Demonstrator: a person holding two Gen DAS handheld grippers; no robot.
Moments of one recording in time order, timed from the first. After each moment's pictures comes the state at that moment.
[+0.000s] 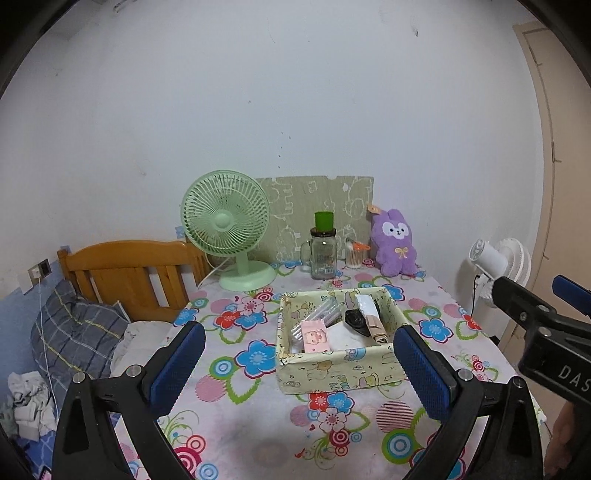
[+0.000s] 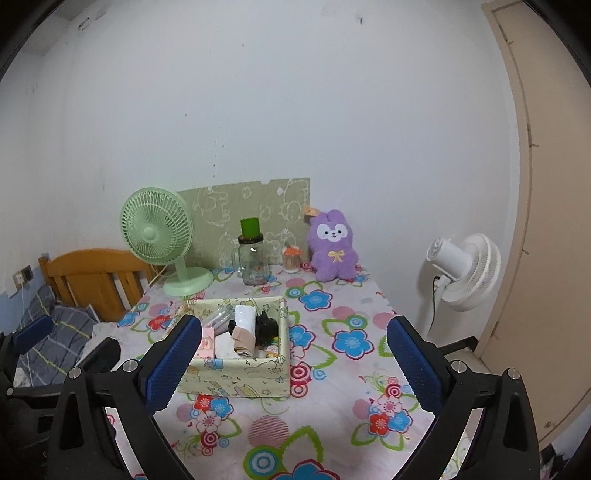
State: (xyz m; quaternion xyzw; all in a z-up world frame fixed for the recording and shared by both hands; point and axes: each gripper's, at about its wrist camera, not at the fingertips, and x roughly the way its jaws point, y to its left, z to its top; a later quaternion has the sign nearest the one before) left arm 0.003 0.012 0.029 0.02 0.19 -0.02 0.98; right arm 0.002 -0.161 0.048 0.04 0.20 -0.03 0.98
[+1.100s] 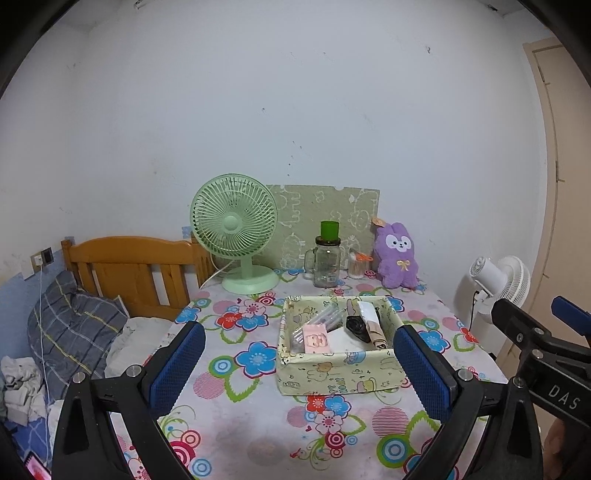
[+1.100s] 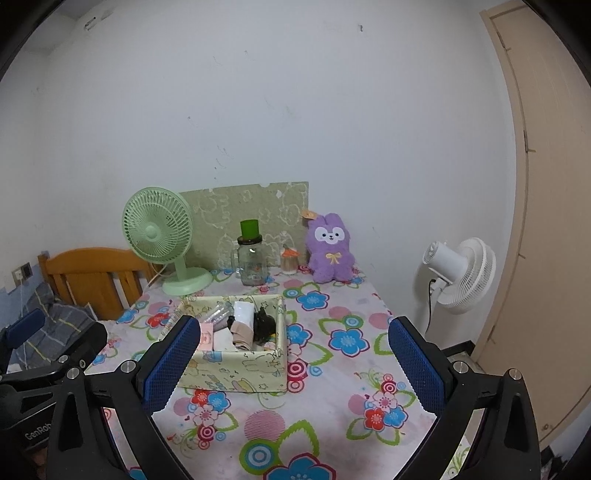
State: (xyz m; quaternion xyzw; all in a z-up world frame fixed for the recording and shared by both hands) left arm -0.007 0.022 0.023 -0.01 0.18 -0.01 0.98; right arm -0.005 -0.157 0.038 0.04 0.20 -0.03 0.98
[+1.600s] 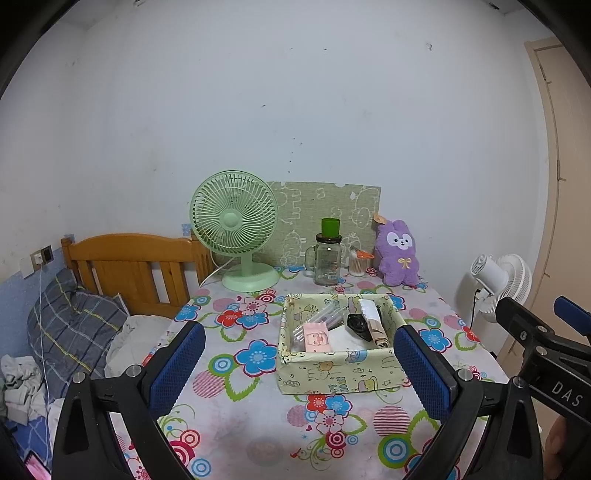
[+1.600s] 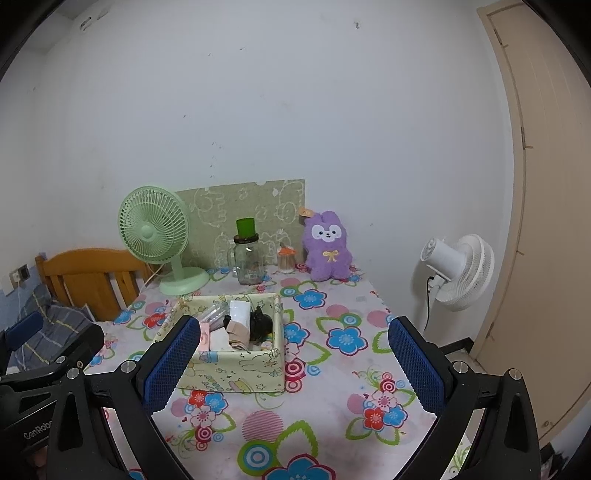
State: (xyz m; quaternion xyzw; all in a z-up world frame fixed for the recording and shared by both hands) left arm -0.005 0.023 0.022 -0.01 0.18 -0.01 0.98; right arm -0.003 -0.160 0.036 0.04 0.20 -0.04 0.98
